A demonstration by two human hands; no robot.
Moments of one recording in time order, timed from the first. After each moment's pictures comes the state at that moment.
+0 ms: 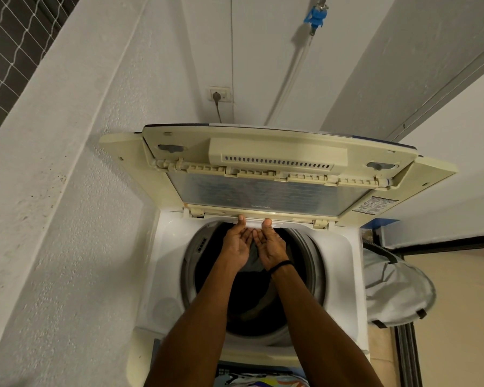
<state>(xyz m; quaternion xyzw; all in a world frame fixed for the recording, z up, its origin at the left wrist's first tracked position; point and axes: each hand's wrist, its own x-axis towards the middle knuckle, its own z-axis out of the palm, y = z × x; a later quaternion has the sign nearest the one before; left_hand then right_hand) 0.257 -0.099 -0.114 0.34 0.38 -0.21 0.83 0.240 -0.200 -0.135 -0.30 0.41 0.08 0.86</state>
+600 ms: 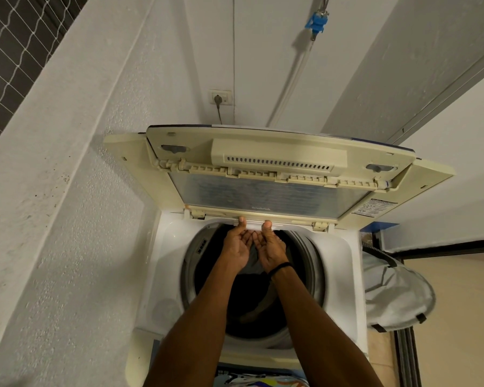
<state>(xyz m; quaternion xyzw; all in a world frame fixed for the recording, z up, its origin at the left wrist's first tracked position) 0.256 -0.098 -0.107 0.35 0.37 -0.21 0.84 0.238 -0.199 -0.132 -0.32 0.41 0.08 0.85</state>
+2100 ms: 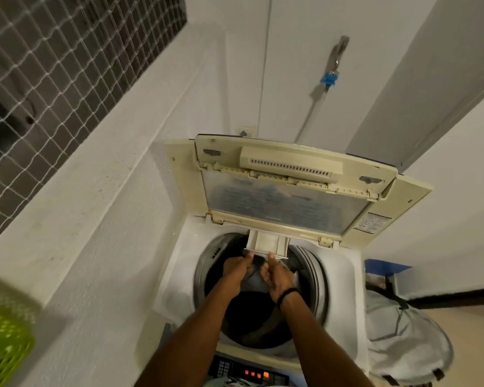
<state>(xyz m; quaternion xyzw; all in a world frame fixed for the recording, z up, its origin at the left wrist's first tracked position) 0.194 -0.066 -0.107 0.63 0.37 -0.26 0.63 0.182 -0.194 -0.106 -0.46 0.40 0.18 0.77</state>
